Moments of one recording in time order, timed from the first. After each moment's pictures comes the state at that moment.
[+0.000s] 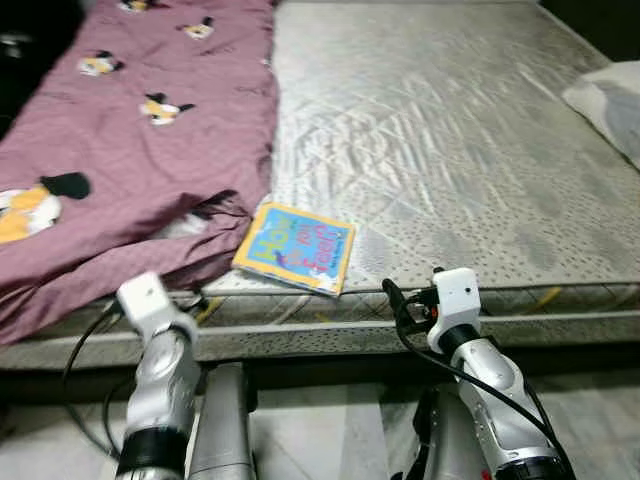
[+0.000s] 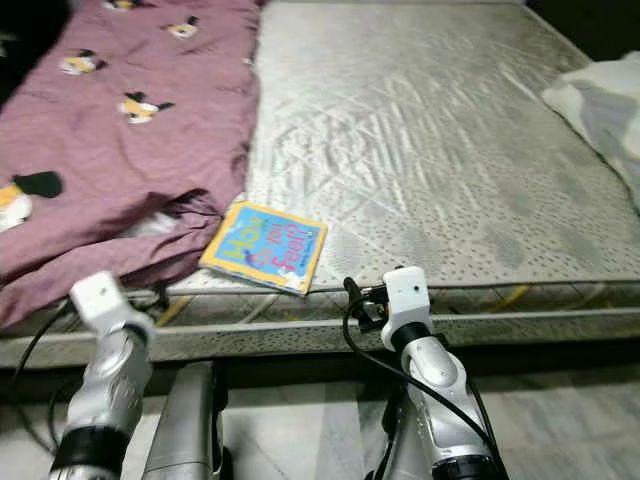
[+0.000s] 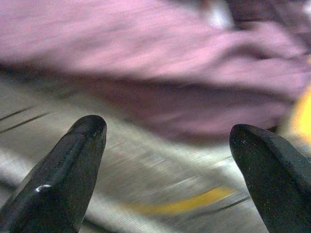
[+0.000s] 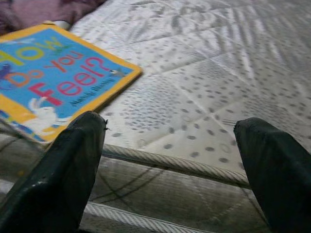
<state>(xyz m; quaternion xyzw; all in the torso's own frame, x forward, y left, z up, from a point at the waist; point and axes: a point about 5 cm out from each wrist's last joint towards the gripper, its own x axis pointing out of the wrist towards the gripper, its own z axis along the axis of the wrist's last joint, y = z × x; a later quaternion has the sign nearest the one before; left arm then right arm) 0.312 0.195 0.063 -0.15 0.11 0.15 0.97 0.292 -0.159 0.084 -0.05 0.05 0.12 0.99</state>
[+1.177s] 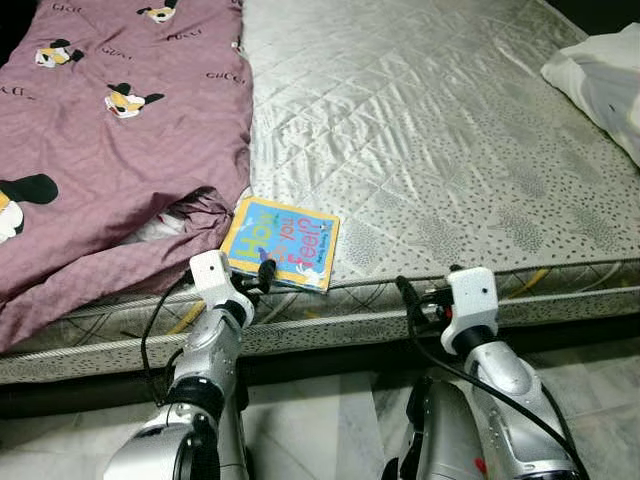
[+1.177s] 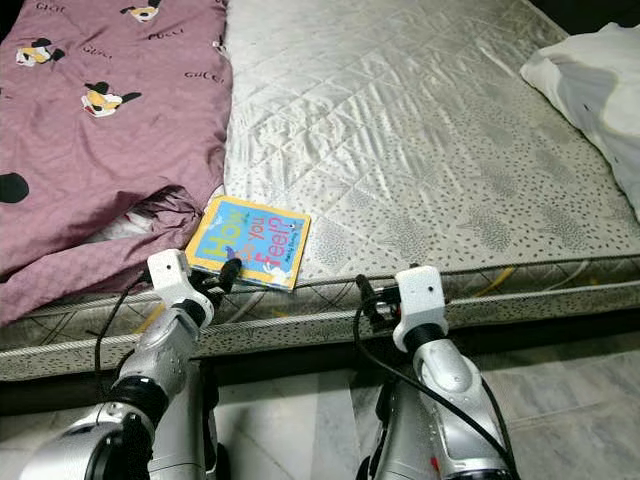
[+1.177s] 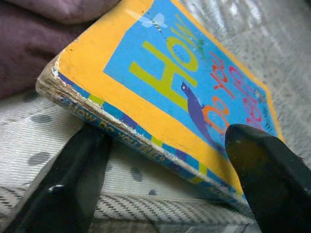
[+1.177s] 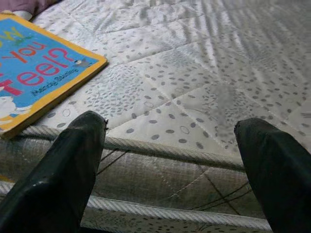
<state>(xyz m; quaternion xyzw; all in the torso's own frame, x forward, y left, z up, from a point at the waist) 0.343 0.136 0.058 -0.25 0.12 -0.04 0.96 0.283 -0.171 0.099 -0.07 0.03 0.10 0.99</state>
